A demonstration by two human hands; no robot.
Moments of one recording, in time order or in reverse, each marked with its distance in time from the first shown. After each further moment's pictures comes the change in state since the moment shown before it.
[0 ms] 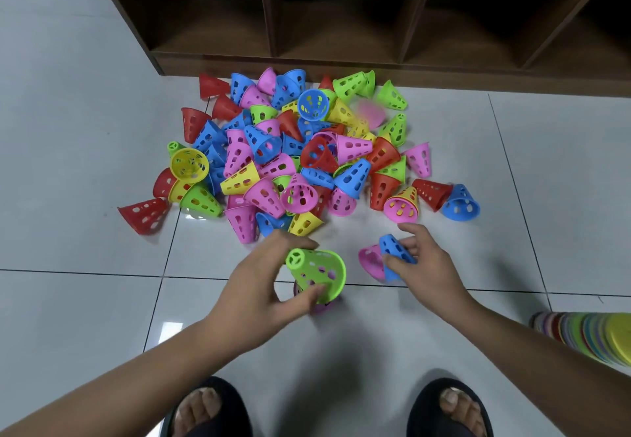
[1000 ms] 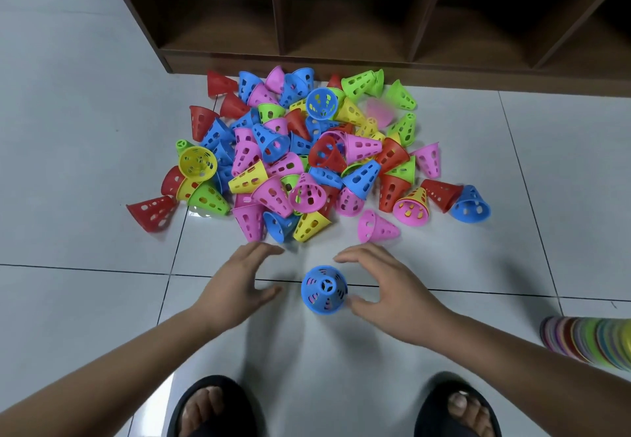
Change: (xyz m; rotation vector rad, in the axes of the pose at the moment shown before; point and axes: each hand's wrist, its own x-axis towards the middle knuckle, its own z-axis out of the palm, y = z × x) left_hand -0.021 -0.119 0.004 0.197 -0.178 -0.172; right_hand -0.040 -0.047 0.032 -0.203 -0.348 -0.513
